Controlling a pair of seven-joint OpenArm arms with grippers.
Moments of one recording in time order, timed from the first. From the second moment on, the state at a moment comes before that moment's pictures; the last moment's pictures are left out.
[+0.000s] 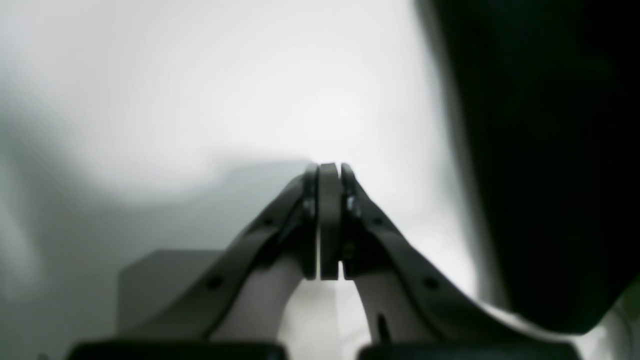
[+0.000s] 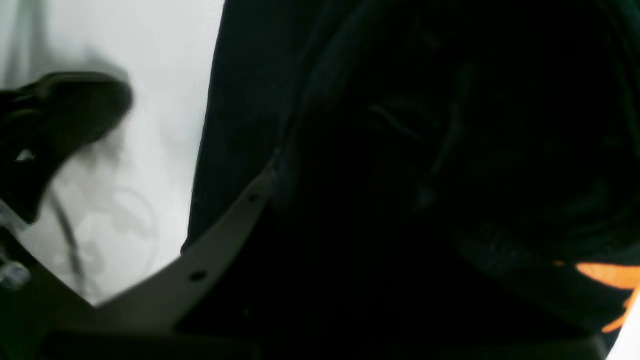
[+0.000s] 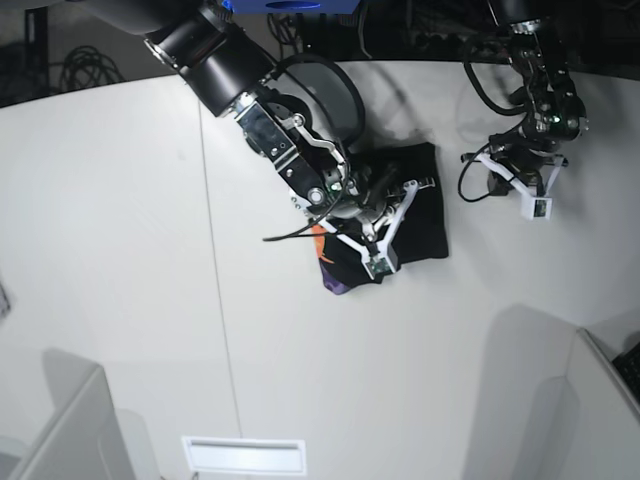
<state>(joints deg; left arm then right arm) 14.4 -10.6 -25.1 92.5 -20.0 -22.9 44.9 11.9 -6.2 -40.5 80.2 20.1 -14.8 -53.9</state>
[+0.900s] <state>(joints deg) 25.7 -11.8 -43.3 99.4 -20.2 -31.5 44.9 10.7 -6.6 -40.8 85.3 20.4 -21.1 -53.7</state>
